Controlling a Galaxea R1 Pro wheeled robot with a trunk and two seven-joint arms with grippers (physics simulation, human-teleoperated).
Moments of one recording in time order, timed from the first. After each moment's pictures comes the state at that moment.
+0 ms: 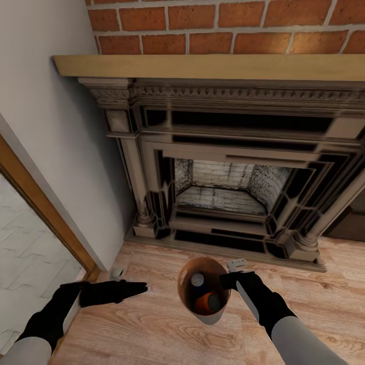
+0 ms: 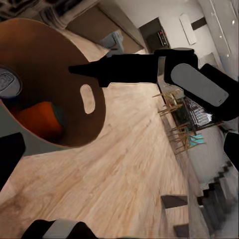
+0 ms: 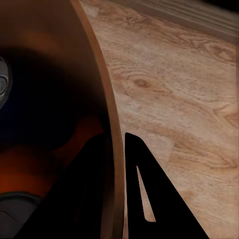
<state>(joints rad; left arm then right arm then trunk) -0.53 0.18 0.09 -0.78 0.06 0.54 -1.49 -0.64 -0.02 0.25 -0.70 -0.12 0.55 0.01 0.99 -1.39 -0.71</state>
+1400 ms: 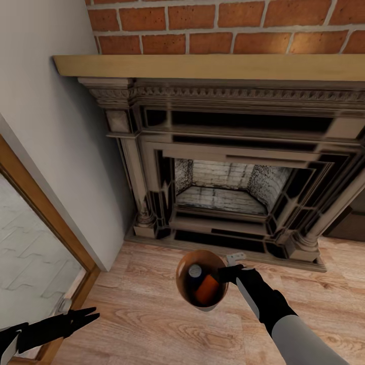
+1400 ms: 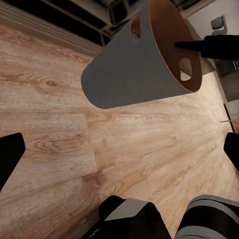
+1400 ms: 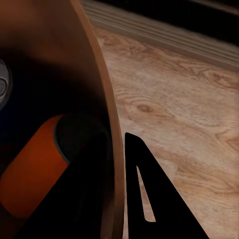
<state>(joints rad) -0.53 0.42 0.25 -0.30 0.07 0.10 -1.47 -0.64 -0.02 0.25 -0.74 -0.12 0.50 0.02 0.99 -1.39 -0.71</state>
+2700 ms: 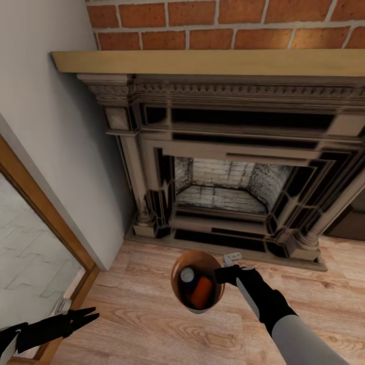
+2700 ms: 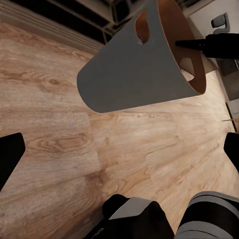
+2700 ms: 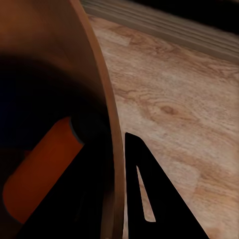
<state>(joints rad) -0.53 0.43 0.25 -0.30 0.06 0.09 -1.47 -0.64 -0.02 0.25 -0.75 -0.12 0.50 0.13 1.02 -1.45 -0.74</state>
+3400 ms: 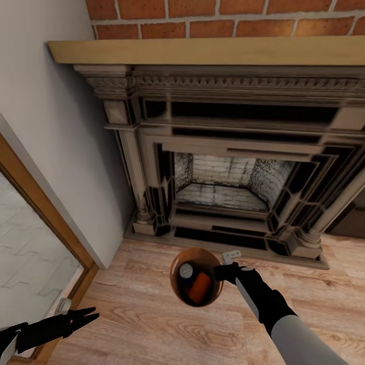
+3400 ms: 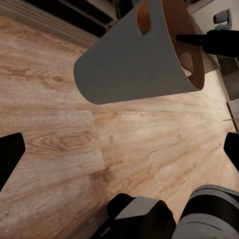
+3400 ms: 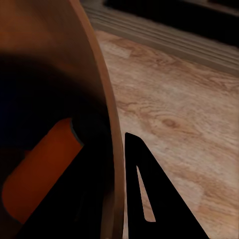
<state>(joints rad) -0.53 0.43 0.25 -0.30 0.07 0.09 -1.47 -0.64 -0.02 0.26 -0.75 -0.12 0.43 0.13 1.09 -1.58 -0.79</state>
